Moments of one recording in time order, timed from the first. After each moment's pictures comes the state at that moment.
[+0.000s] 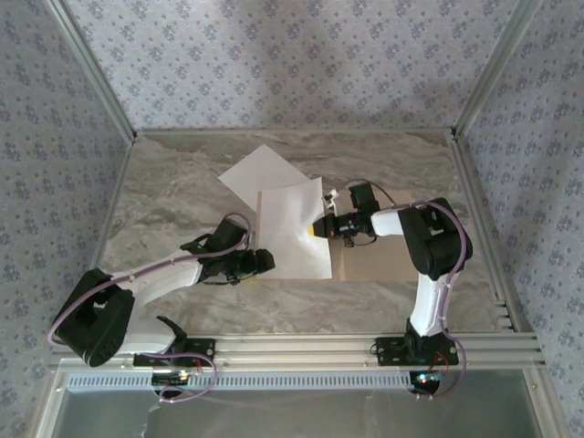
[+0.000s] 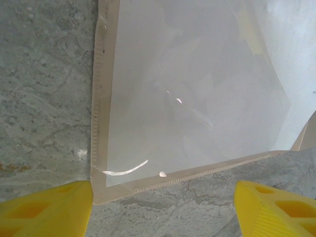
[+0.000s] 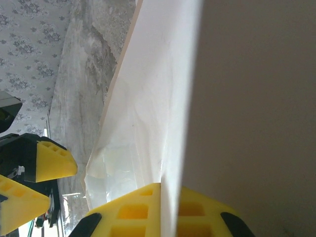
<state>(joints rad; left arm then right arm) -0.65 1.30 0.59 -0.32 0.30 -0.90 0.33 1.93 0.91 0.12 -0.92 0.30</state>
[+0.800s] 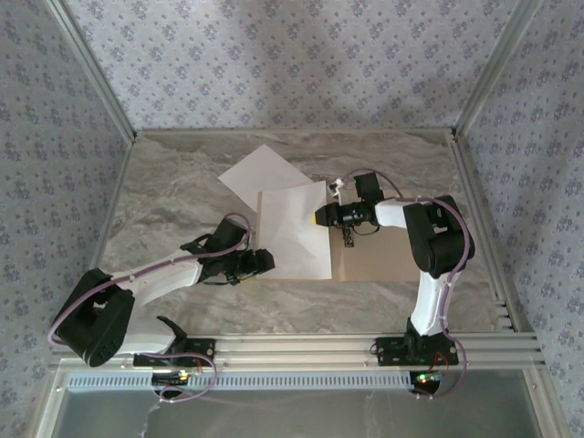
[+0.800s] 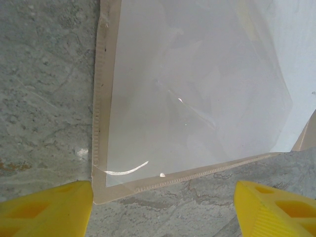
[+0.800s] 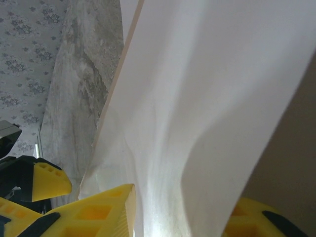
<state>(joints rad) -0.65 1.30 0.59 -0.32 0.30 -0.91 0.28 1.93 1.01 0.00 -0.89 0.26</state>
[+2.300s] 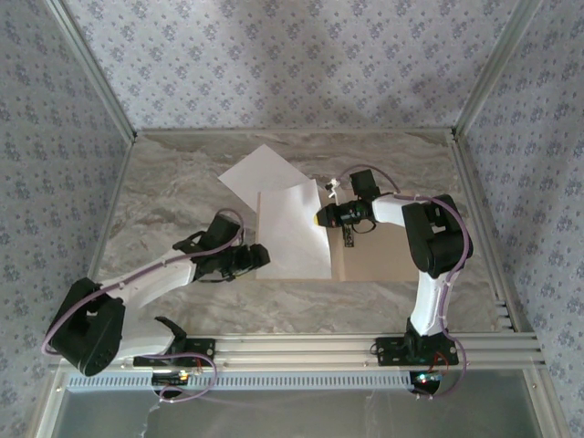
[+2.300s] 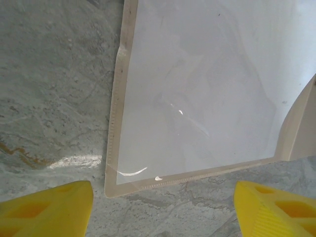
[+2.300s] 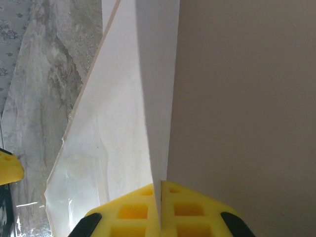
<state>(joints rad) -0.61 1.24 0.61 -0.39 0.27 -0.91 0.31 1.94 1.07 -0.11 -0.79 0.12</state>
